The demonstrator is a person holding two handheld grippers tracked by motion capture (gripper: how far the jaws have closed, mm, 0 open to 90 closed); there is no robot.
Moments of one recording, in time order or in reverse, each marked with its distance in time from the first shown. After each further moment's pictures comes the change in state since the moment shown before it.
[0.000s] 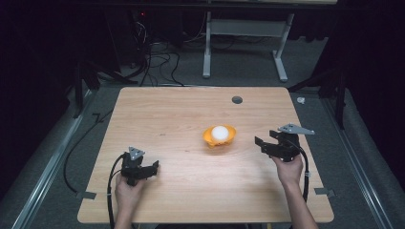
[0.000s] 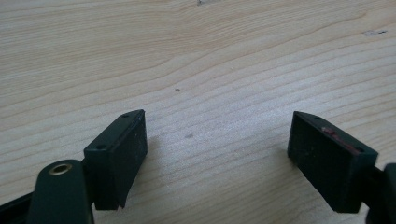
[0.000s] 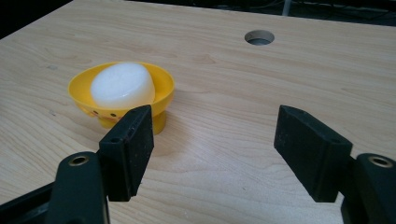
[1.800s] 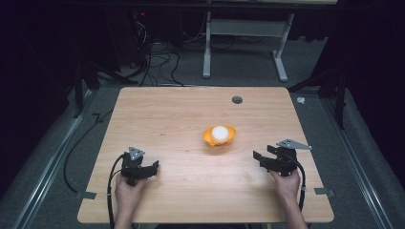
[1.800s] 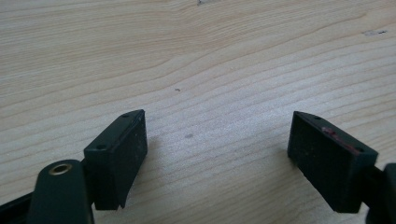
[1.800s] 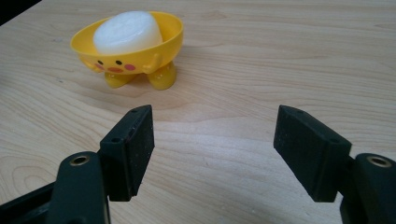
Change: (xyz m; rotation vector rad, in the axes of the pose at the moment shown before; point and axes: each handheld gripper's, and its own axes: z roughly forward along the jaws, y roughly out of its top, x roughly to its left) left arm 0.000 0.000 0.000 -0.001 0.000 0.000; right arm 0.006 -0.047 0.004 0.048 0.040 0.068
